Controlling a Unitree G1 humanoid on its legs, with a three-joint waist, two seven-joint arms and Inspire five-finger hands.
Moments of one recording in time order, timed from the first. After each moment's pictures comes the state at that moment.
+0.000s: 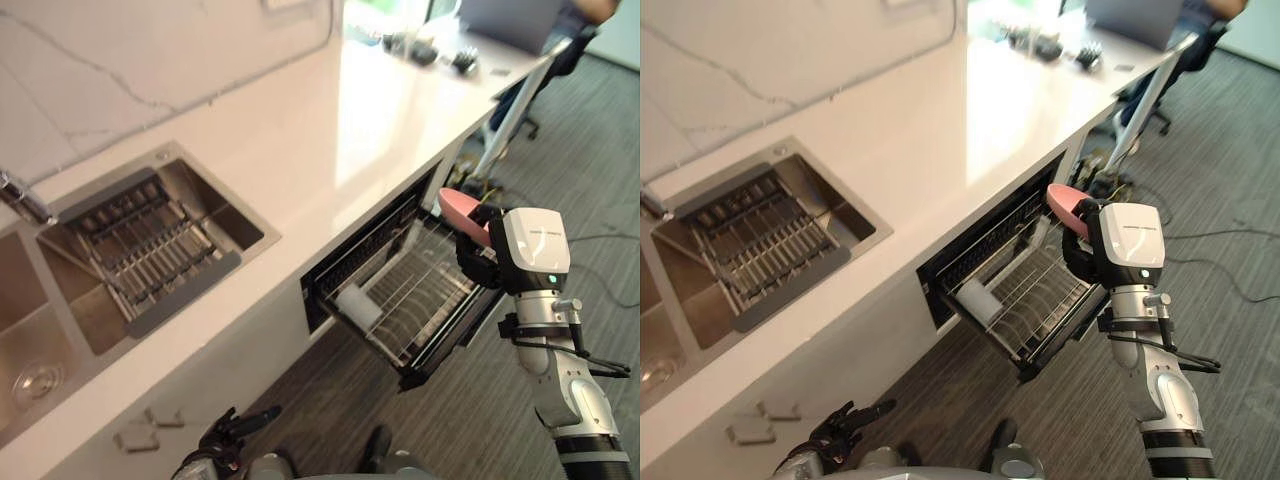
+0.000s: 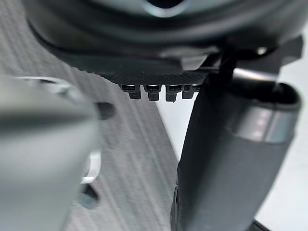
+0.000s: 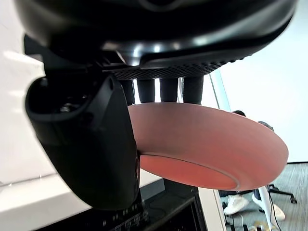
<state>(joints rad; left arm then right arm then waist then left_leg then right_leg) 0.07 0.10 0.13 0.91 -0.29 0.08 -0.07 -0.07 -0.50 -0.10 0.04 -0.91 -0.09 -0.39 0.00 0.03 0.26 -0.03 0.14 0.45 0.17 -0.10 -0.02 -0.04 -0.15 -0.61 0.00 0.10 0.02</state>
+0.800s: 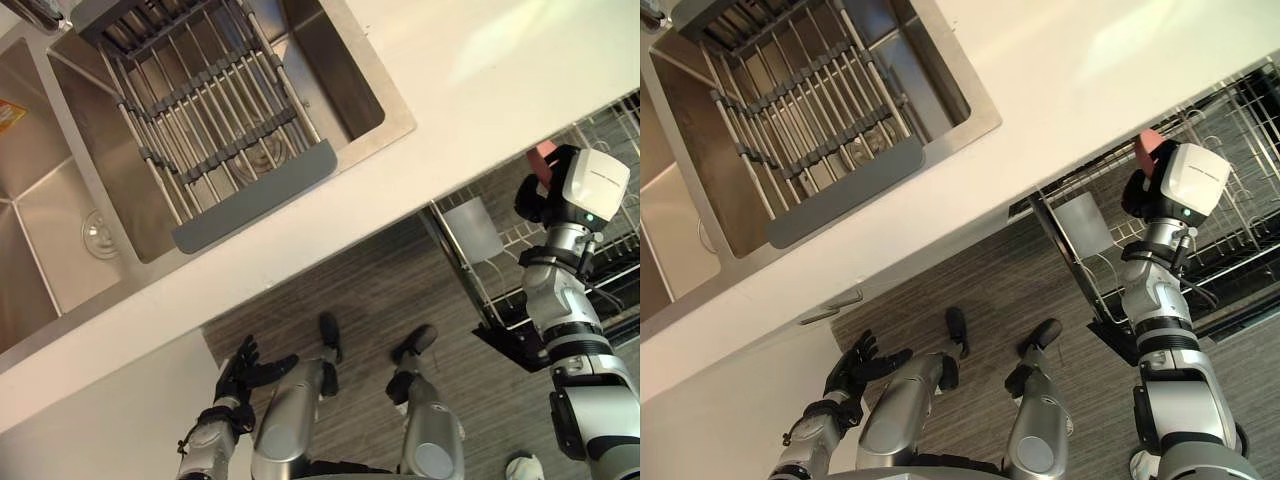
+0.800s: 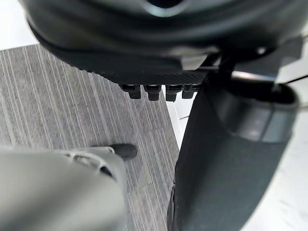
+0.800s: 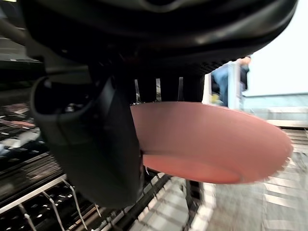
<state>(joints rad) 0.01 0.14 -0.02 0.83 -0.36 -0.21 -0.08 -0.59 -0.60 0.00 0.70 -0.65 0.13 -0.63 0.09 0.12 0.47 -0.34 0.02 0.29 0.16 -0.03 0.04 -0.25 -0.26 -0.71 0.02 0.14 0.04</state>
